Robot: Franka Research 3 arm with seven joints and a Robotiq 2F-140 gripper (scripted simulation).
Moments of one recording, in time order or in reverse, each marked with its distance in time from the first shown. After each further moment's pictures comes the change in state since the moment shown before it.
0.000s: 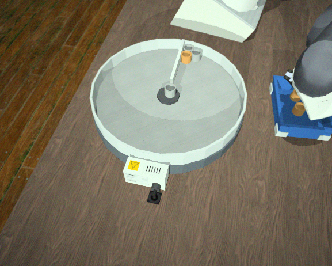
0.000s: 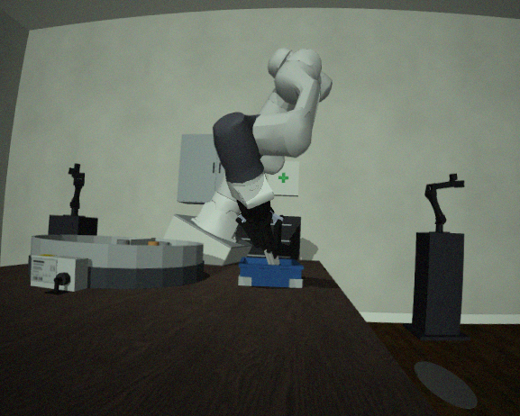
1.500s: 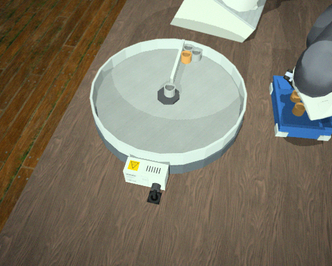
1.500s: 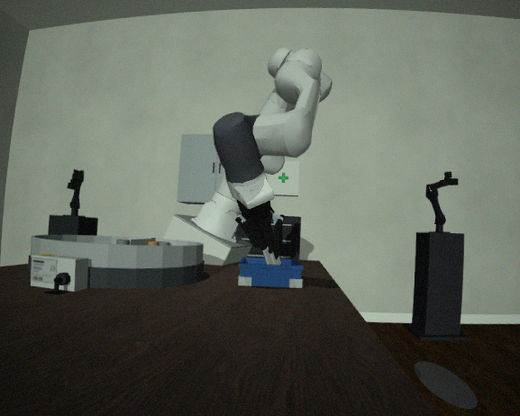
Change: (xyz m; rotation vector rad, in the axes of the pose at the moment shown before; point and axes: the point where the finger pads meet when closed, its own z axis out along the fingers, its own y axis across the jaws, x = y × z) arm 0.000 0.000 0.000 0.000 0.000 -0.001
